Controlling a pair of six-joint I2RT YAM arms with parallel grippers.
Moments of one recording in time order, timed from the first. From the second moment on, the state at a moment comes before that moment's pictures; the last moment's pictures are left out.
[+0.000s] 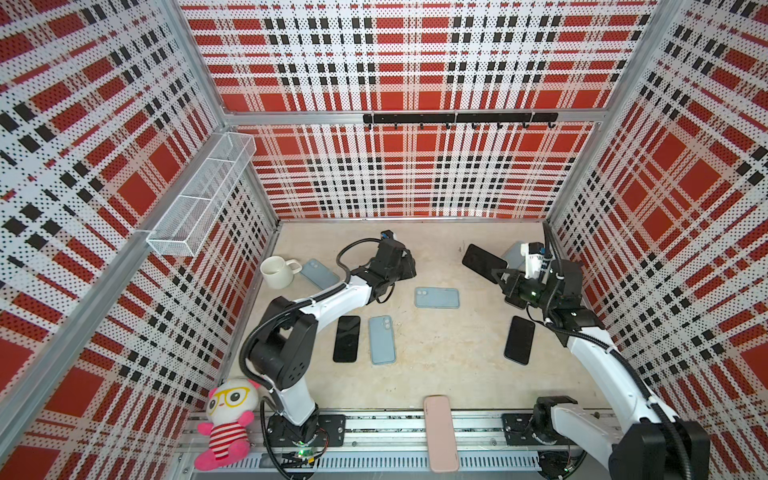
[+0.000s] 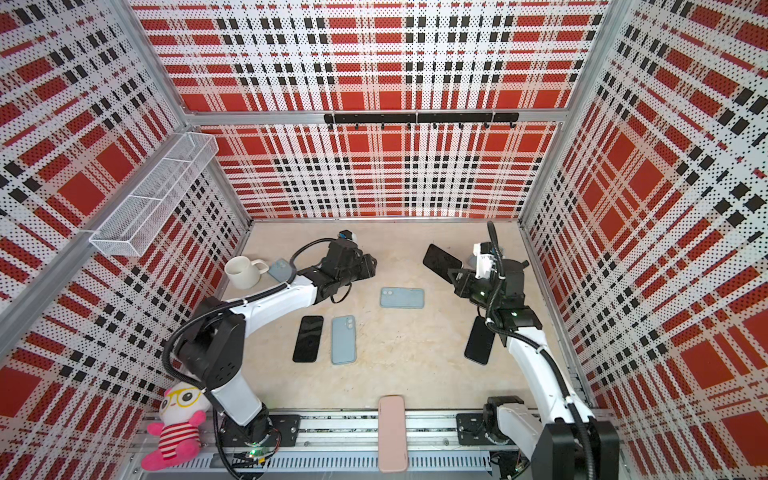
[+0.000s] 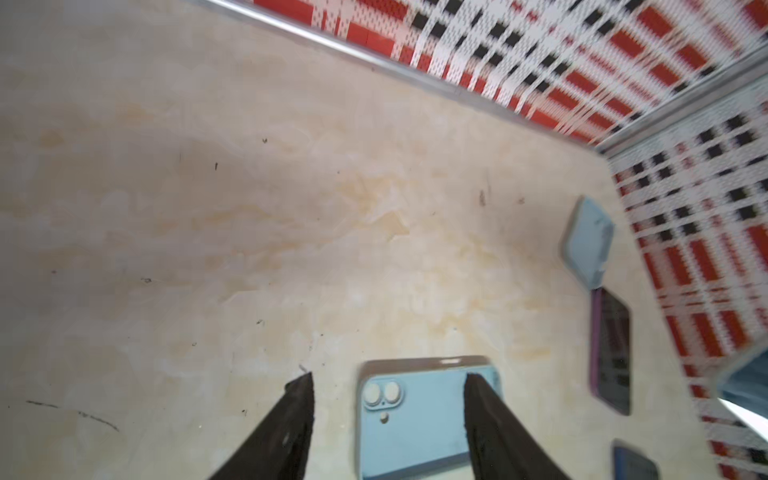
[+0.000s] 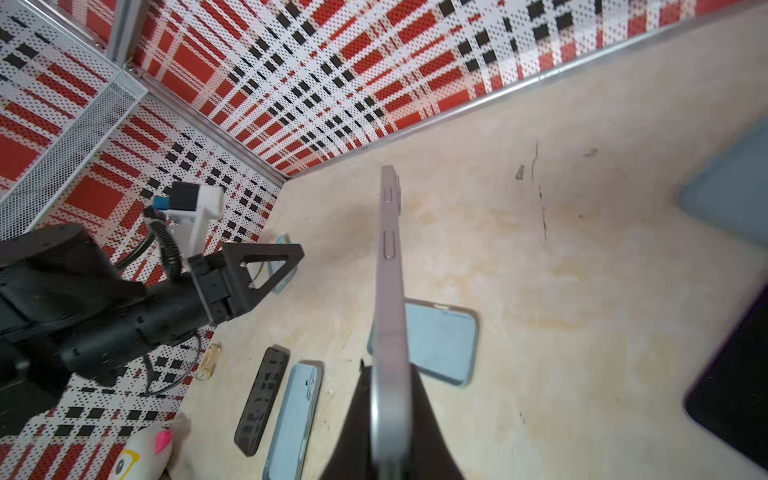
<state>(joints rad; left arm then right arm) -0.61 1.80 1.24 -0.13 -0.11 -0.62 0.01 1.02 0.70 -0.13 -0.58 0.45</state>
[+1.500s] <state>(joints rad) -0.69 1.91 1.15 -0.33 -0.08 -0.46 -0.04 1.17 0.67 -0.37 -0.80 0.49</state>
